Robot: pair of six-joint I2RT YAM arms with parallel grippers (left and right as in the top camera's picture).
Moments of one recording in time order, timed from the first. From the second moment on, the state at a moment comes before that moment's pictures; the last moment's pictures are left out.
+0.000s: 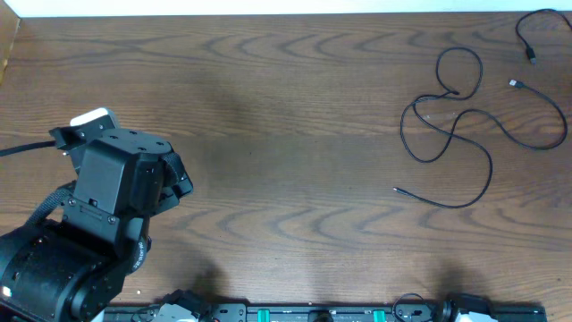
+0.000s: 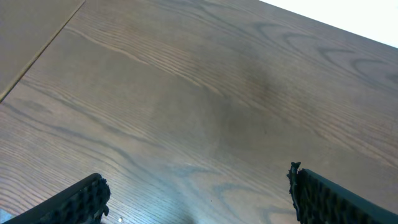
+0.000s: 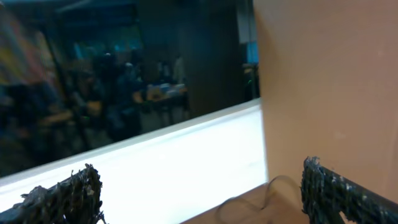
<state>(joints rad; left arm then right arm) -0.43 1.14 1.87 -1.70 -0.53 -0.70 -0.16 0.90 1.71 -0.66 0.24 0.20</state>
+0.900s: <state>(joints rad) -0.43 1.14 1.87 -1.70 -0.53 -0.70 -0.12 0.13 1.54 -0.59 0.08 0.40</state>
